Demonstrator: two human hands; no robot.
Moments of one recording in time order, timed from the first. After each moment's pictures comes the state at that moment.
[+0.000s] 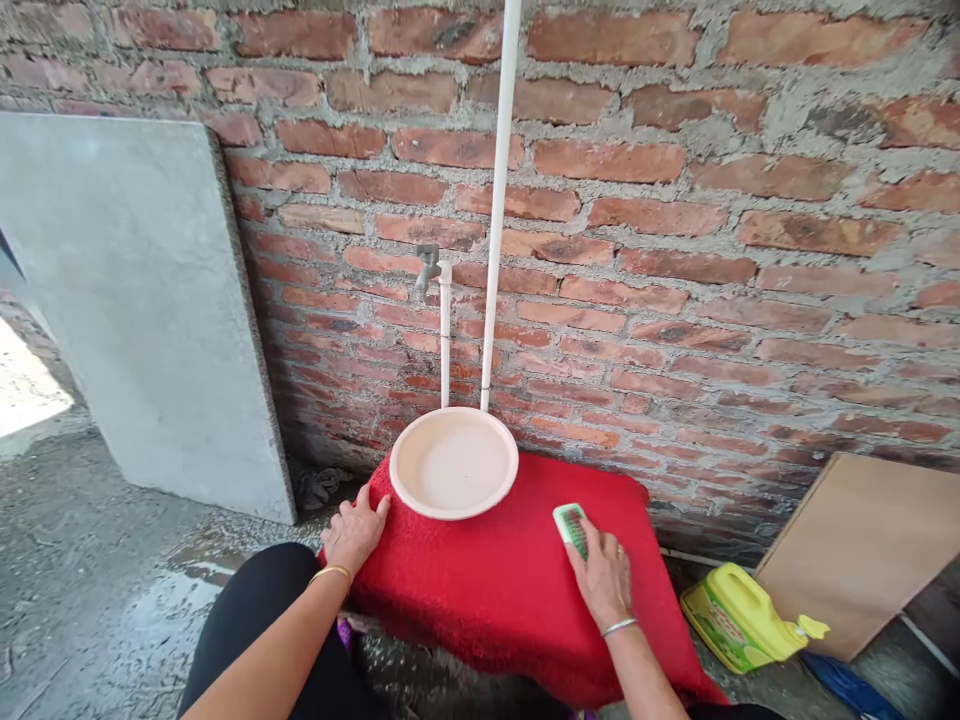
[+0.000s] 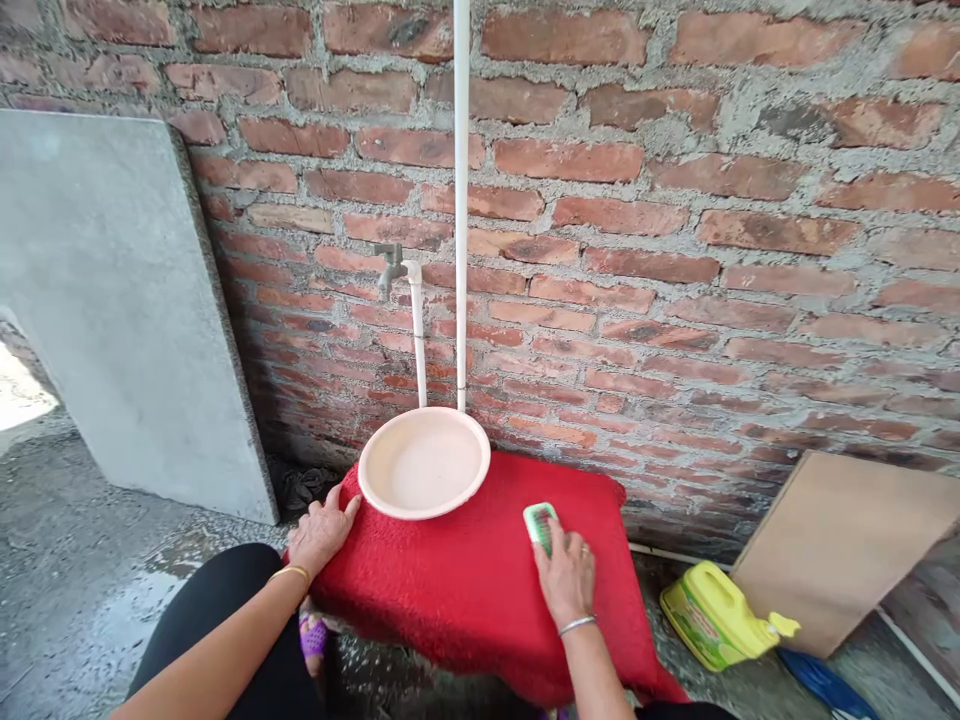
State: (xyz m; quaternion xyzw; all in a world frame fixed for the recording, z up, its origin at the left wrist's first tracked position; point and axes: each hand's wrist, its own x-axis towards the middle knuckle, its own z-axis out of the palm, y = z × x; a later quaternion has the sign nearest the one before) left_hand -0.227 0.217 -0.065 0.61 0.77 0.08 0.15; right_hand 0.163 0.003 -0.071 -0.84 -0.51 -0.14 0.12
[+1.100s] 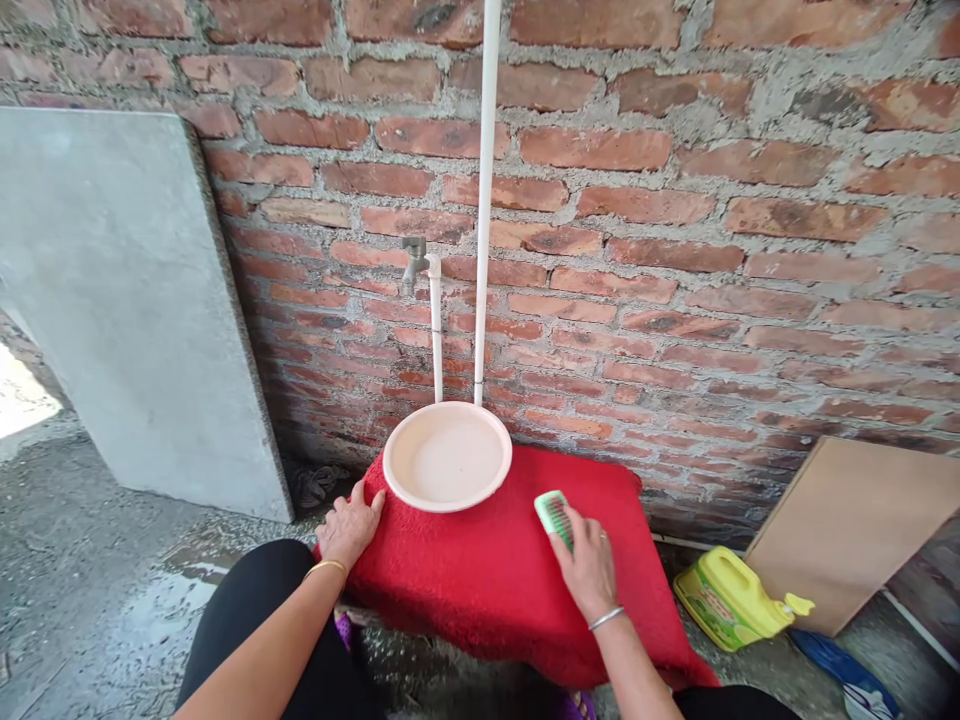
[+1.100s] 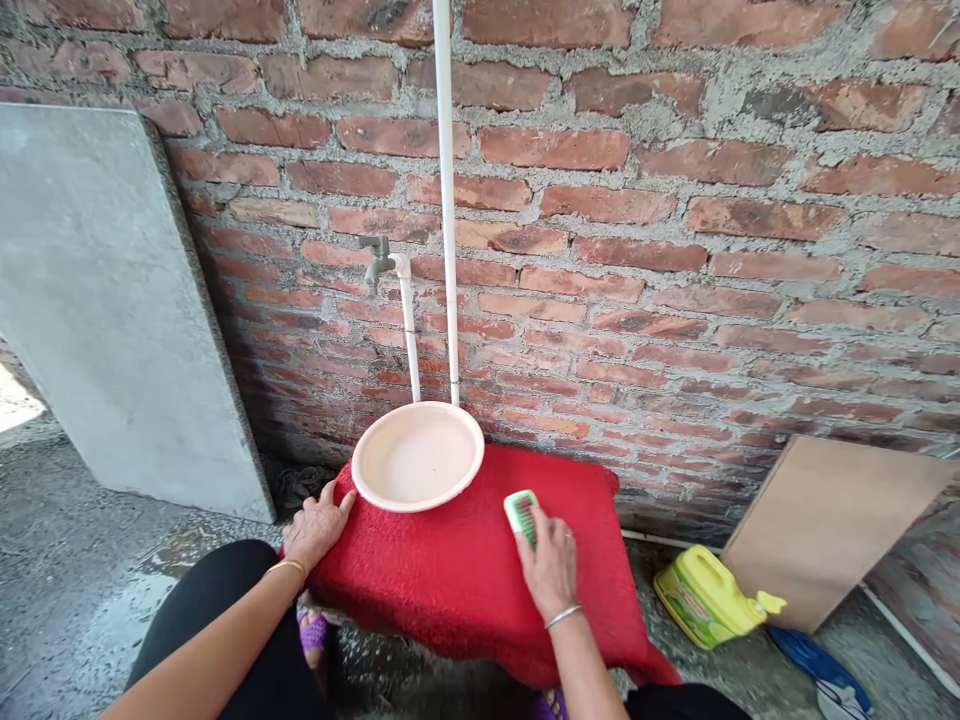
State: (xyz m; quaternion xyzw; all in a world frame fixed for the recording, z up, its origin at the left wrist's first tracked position) left_hand -0.228 0.216 -0.063 0.61 0.77 0.10 0.14; right_hand 0.145 0.002 -0.064 -0.80 -0.55 -0.13 0.20
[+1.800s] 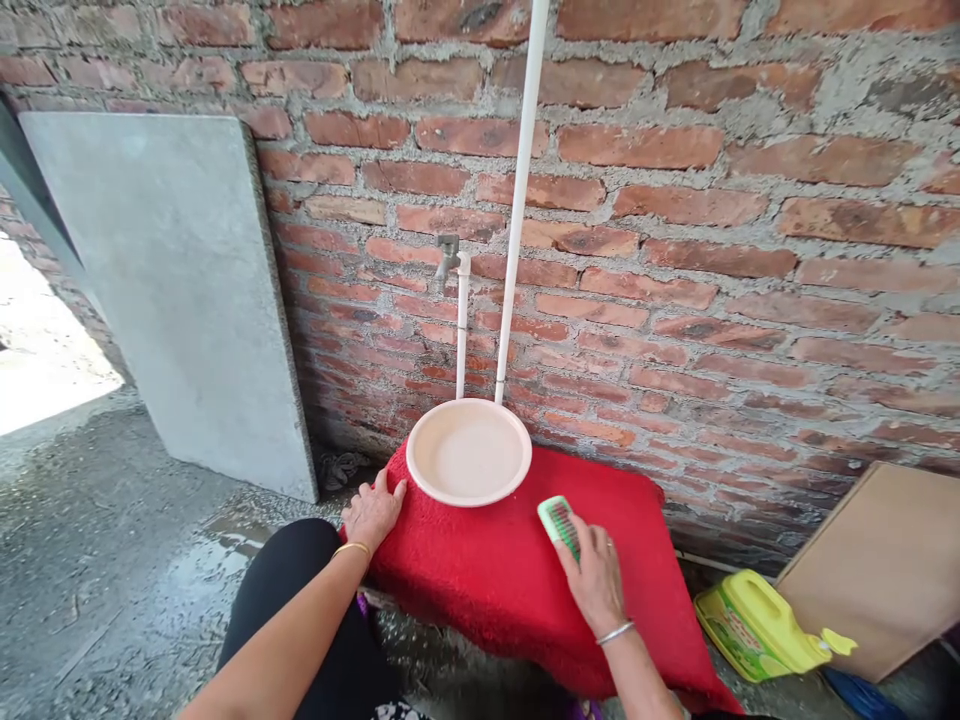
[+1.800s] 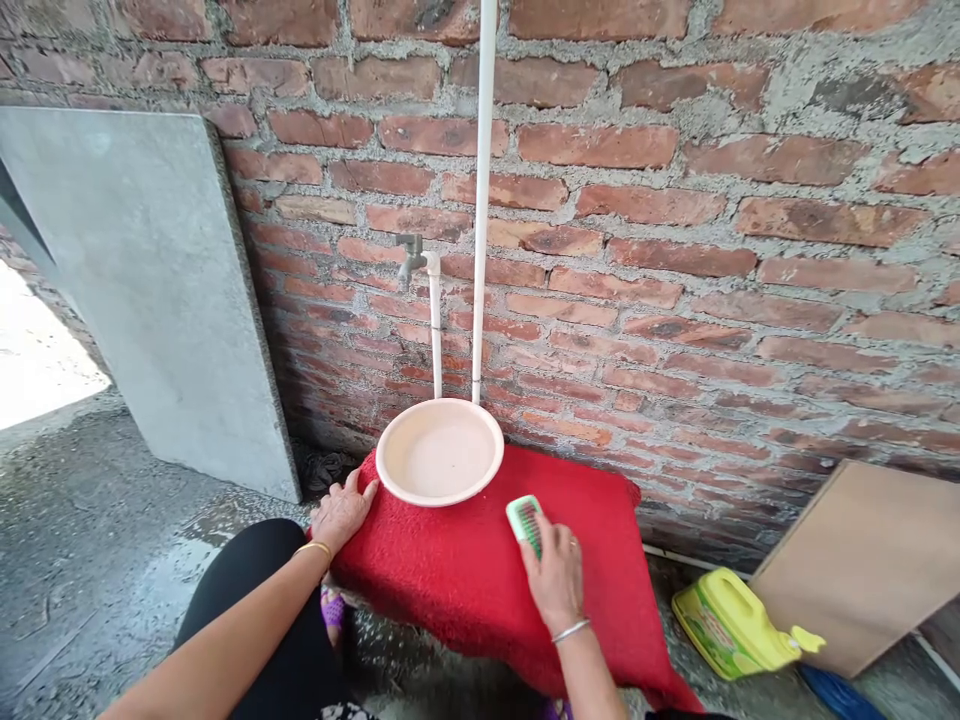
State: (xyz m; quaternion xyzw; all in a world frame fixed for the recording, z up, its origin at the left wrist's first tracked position) left_hand -0.228 0.220 -0.069 0.61 0.77 0.10 0.15; right_hand 0.134 0.006 -0.071 -0.76 -0.59 -0.13 0.24
